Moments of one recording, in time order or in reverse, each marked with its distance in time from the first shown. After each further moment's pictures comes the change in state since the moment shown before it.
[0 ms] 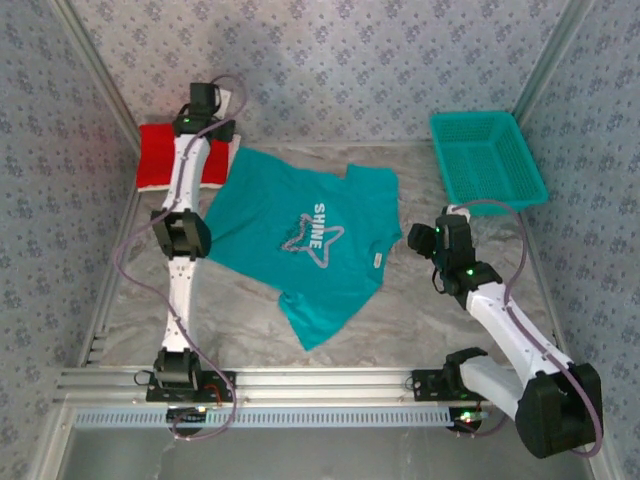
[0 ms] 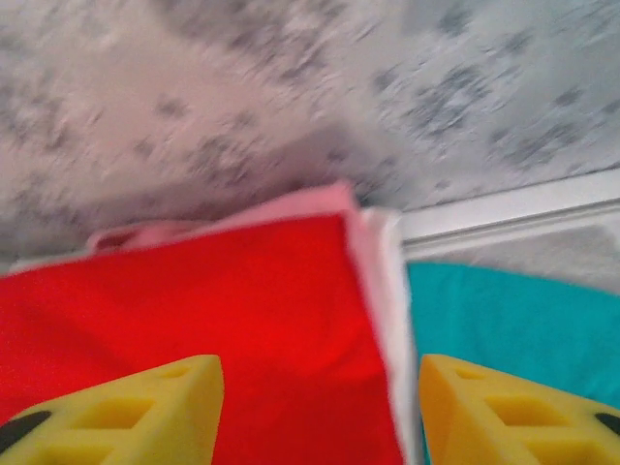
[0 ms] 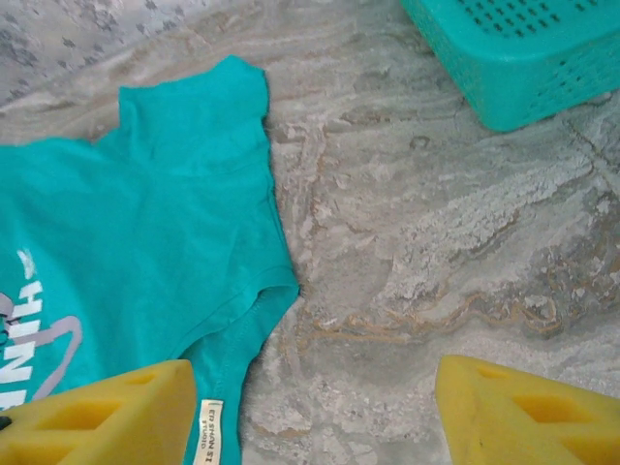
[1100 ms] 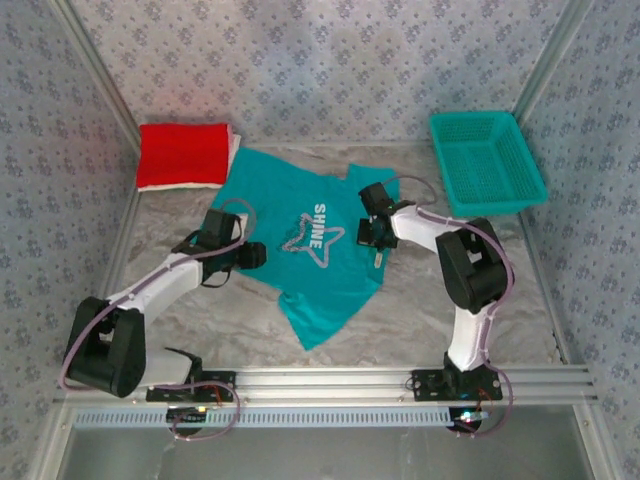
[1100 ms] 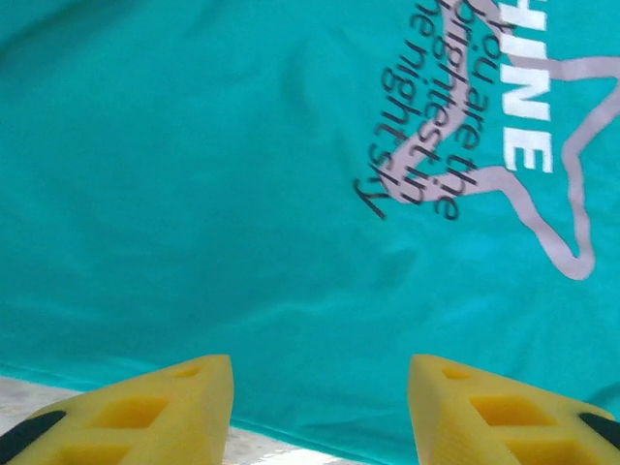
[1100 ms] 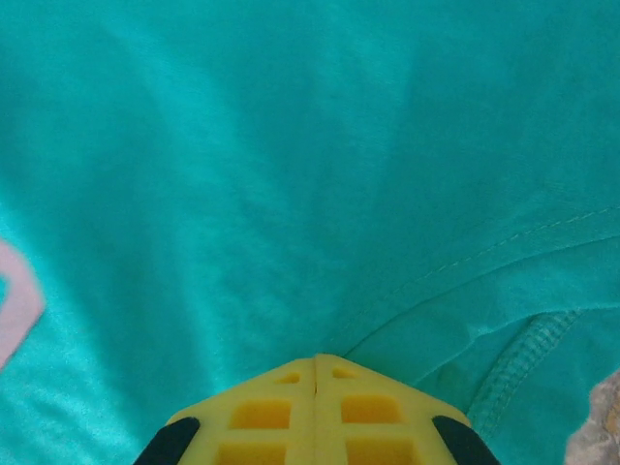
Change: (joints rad) left arm -0.290 -1.326 -2.154 0.592 0.290 -0.549; right arm 0.183 0.922 0.590 -0.241 -0.134 0.078
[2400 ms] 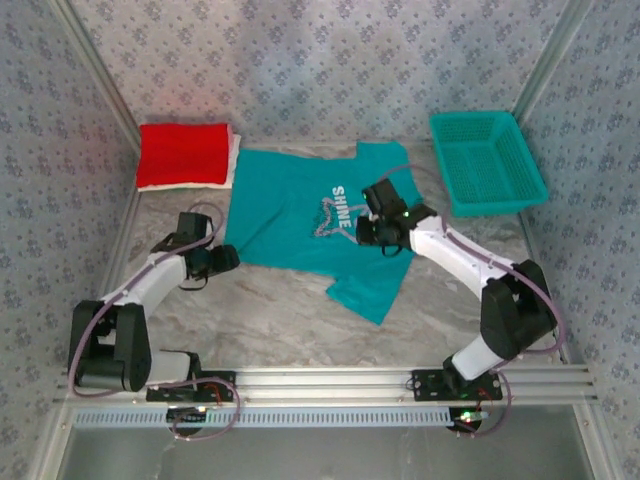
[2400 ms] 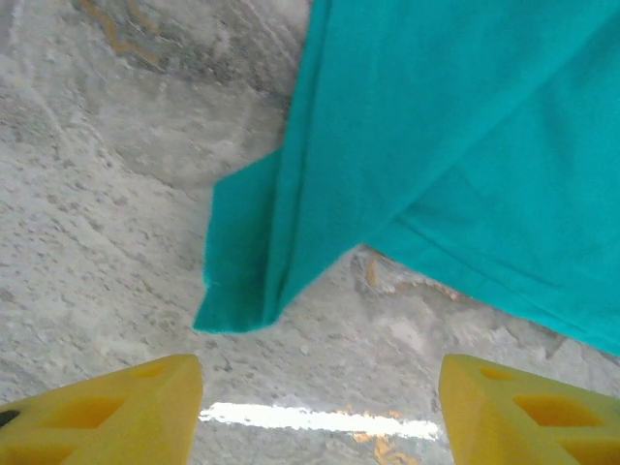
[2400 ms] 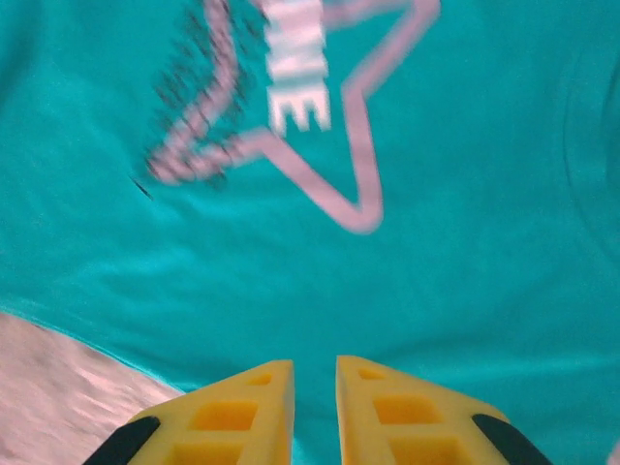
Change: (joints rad) left arm 0.243 0.023 0.006 -0.161 -0.069 -0.053; right arm 0.108 -0.372 -0.113 -0.106 -0.035 -0.048
